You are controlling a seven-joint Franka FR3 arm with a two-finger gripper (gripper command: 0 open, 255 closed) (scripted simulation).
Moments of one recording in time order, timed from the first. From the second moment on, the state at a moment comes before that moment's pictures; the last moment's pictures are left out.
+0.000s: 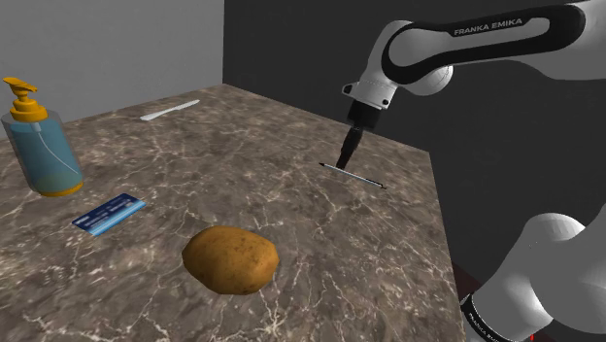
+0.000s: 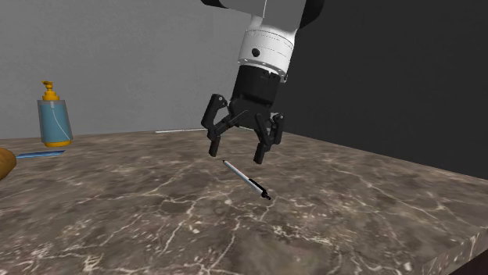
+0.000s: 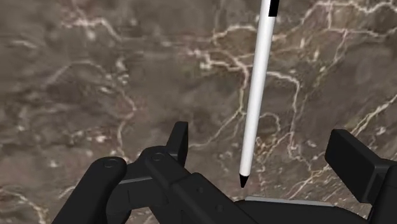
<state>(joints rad) 0.27 -0.24 -0.11 -2.26 0.27 1.97 -0.47</state>
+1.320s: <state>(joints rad) 0.27 -0.25 -0.11 -2.25 0.27 1.96 -0.46</state>
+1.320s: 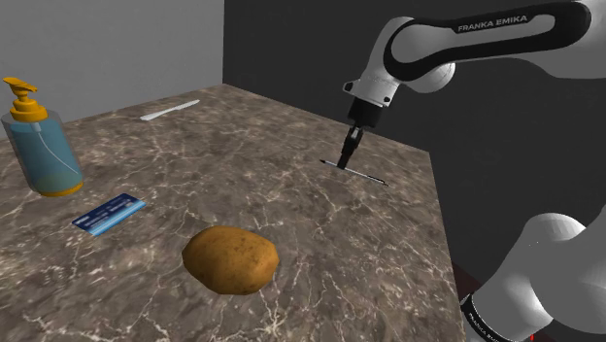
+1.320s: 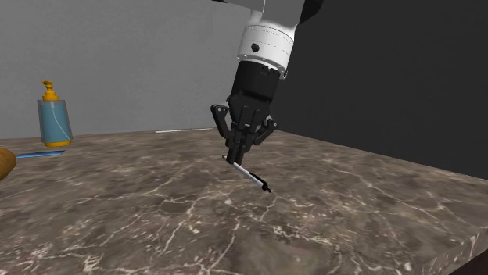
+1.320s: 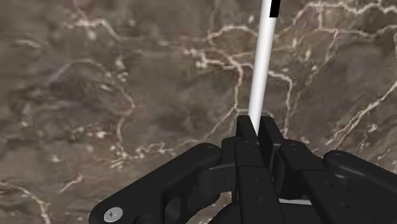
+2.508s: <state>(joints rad) 0.31 -0.22 -0.06 -2.04 0.27 1.80 -0.33</state>
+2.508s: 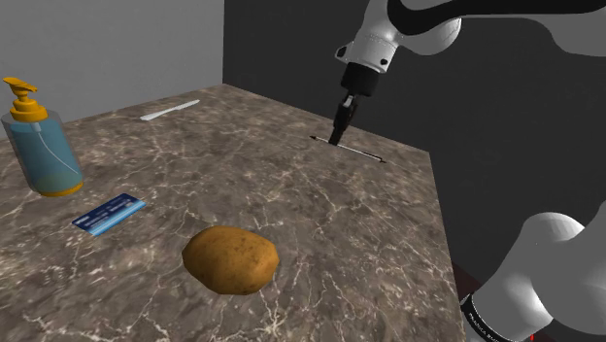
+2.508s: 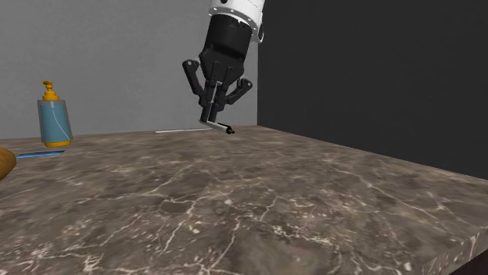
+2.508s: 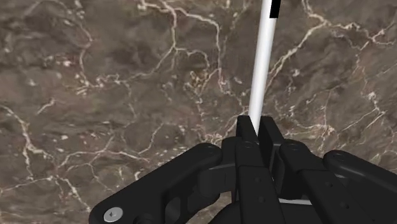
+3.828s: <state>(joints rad) 0.49 0.25 0.12 -1.52 0.25 1.85 0.03</state>
